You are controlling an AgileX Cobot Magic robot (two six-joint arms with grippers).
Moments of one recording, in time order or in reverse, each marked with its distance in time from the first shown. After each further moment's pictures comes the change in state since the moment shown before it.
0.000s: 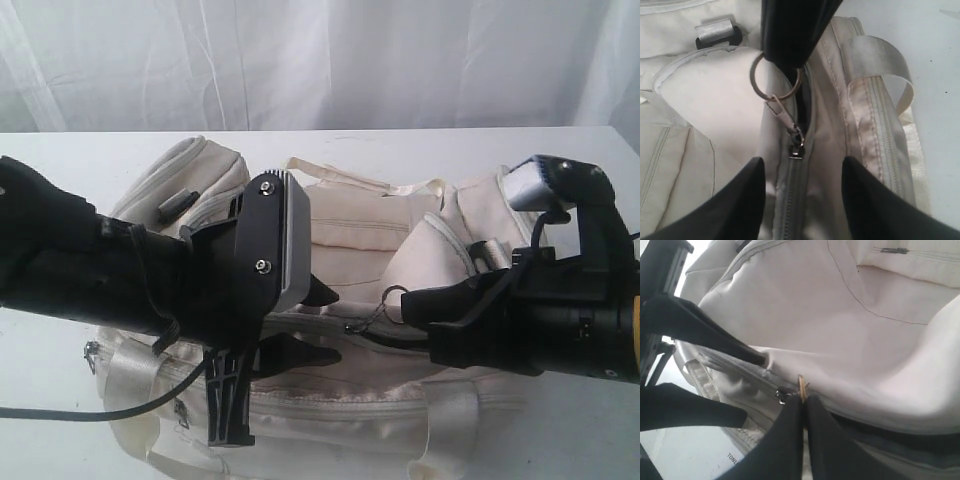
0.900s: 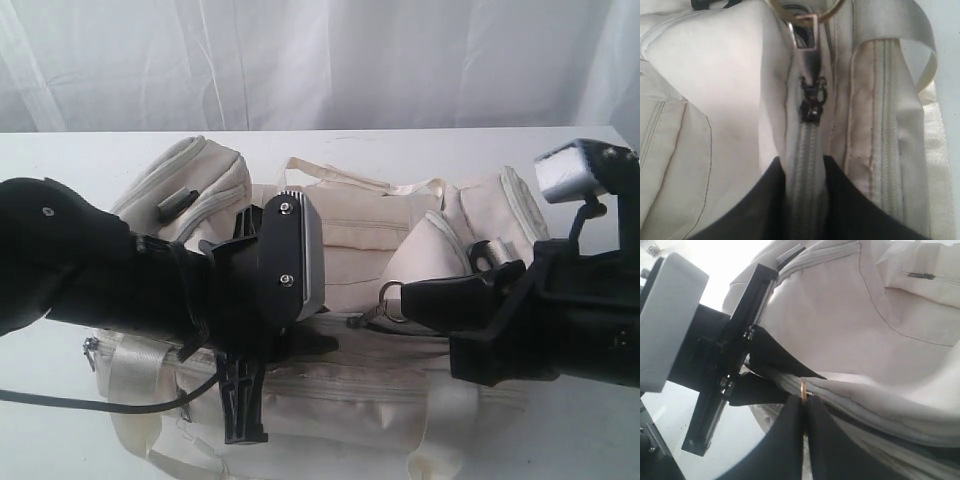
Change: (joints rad) left arm -0.008 0.080 -0.002 0.000 -0.085 0.000; right arm 0.000 -0.106 0.000 -0.010 -0.040 0.008
